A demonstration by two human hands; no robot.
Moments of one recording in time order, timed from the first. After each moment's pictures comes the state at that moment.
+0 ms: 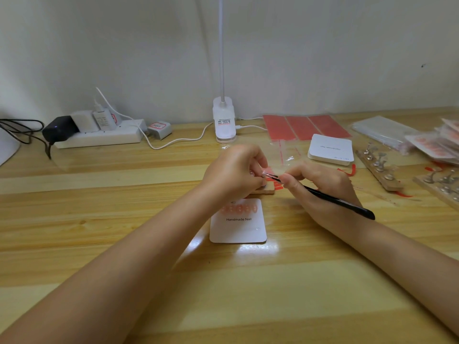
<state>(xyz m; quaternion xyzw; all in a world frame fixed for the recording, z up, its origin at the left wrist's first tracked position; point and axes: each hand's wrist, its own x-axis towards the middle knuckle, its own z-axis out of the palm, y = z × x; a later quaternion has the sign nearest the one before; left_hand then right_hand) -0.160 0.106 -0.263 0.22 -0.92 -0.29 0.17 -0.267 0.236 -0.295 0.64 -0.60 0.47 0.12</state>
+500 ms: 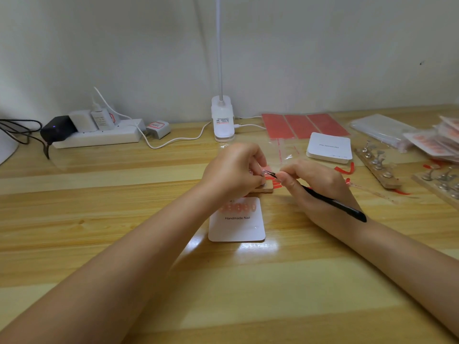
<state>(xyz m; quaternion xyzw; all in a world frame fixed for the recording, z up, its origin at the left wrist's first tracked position) -0.161 0.106 -0.264 0.22 -0.92 -0.28 0.18 -0.268 0.234 -0.296 0.65 -0.61 0.43 0.15</state>
